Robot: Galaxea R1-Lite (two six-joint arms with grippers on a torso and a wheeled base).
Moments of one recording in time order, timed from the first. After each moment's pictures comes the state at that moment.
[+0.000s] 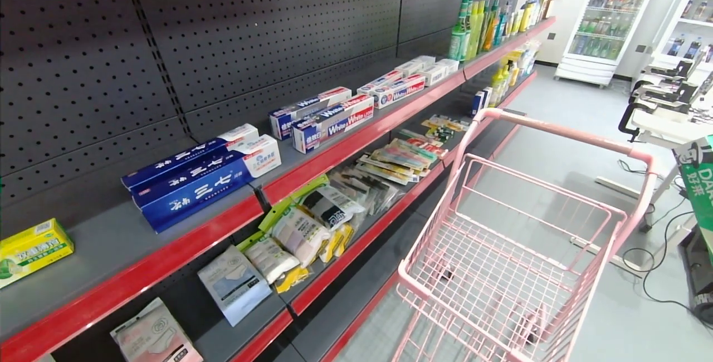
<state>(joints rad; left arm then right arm) 0.00 0.00 0.00 0.00 0.03 0.01 -0.01 0.80 -0.51 0.10 -0.15 -0.15</state>
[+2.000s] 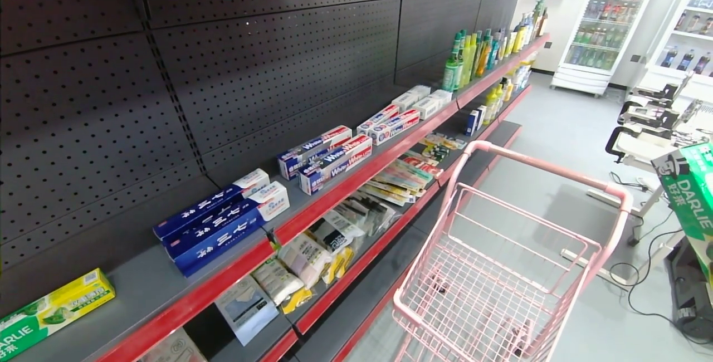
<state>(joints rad) 0.00 0.00 0.00 0.00 0.03 0.01 -0.01 0.83 -0.50 0.10 -0.15 -0.24</state>
